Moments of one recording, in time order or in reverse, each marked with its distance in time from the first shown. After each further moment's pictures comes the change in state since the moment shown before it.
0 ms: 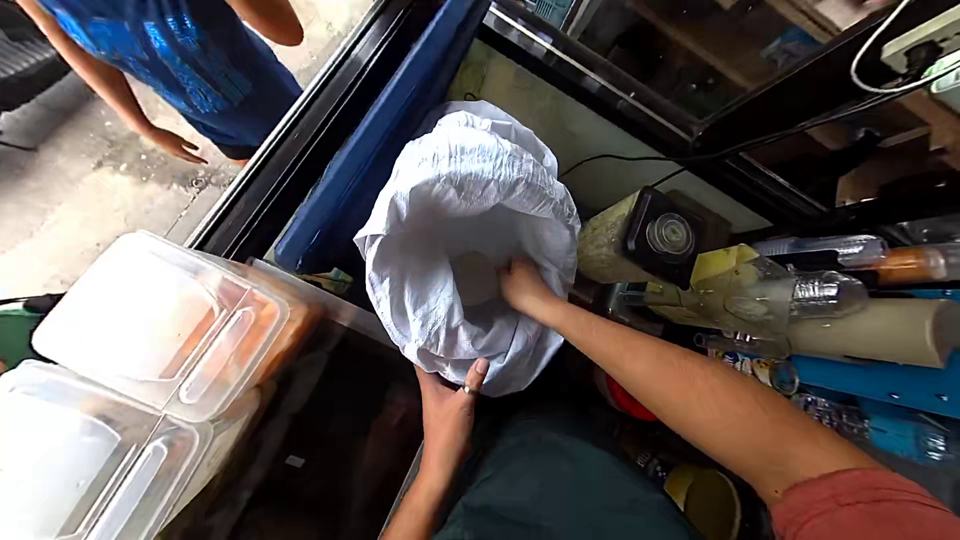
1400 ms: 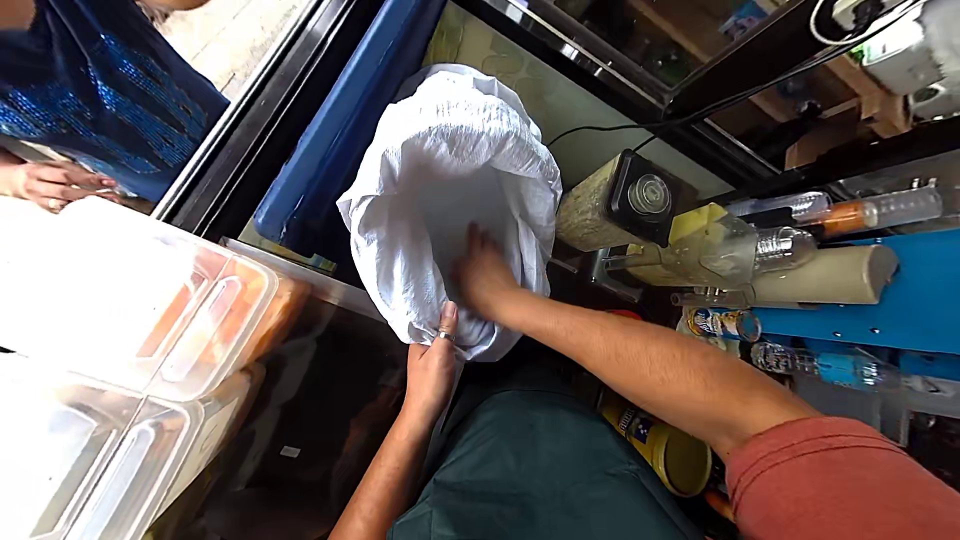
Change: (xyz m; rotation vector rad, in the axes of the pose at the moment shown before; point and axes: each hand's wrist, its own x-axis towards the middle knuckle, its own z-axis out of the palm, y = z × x) left_hand 0.019 0.024 -0.014 -0.051 -0.186 0.075; right_hand -0.038 -0.032 0.041 -0.450 0.069 -0.372
